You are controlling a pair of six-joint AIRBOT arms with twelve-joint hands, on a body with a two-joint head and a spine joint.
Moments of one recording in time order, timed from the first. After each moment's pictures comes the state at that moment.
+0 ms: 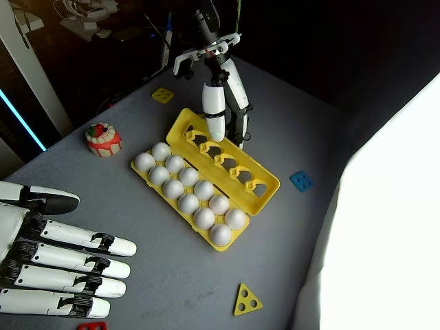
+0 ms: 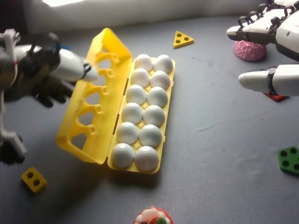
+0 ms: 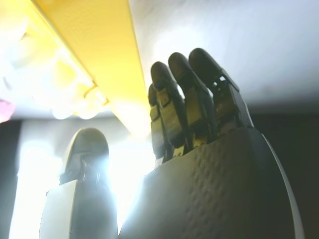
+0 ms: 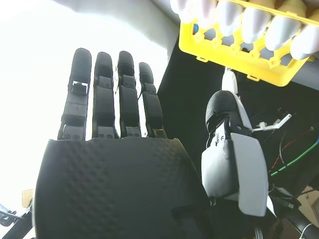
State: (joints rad) left arm 0.29 -0.96 0.98 -2.38 -0.84 2.32; right arm -0.44 -0.80 0.88 0.32 0.41 -1.36
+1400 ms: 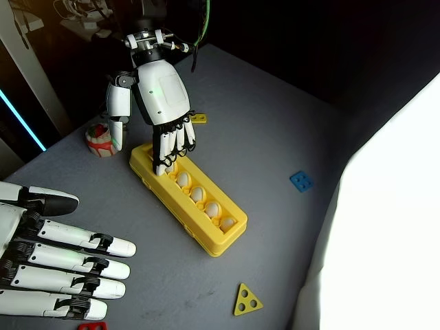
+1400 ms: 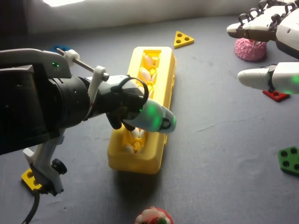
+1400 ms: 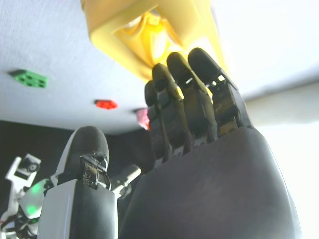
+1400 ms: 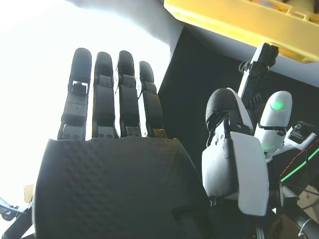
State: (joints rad) left arm 0.29 -1.04 0.74 -2.35 -0.79 2.52; right arm -0.44 -0.80 0.88 0.32 0.43 -1.36
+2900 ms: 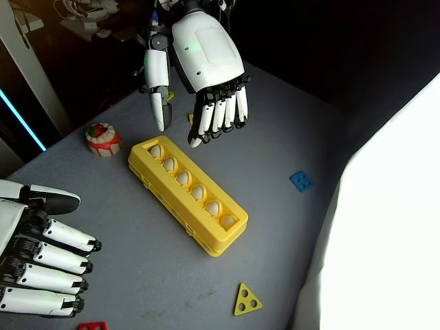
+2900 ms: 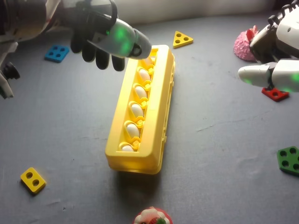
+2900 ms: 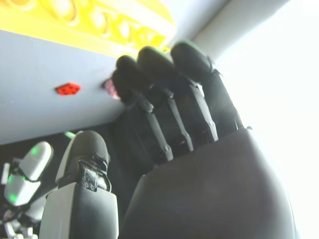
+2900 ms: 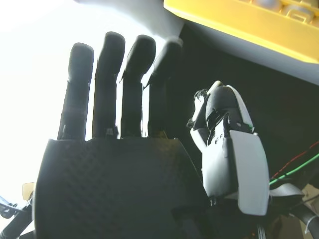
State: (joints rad) left arm 0.03 -0.97 0.84 -2.31 -0.75 3.00; right arm -0.44 -0.80 0.88 0.32 0.44 -1.36
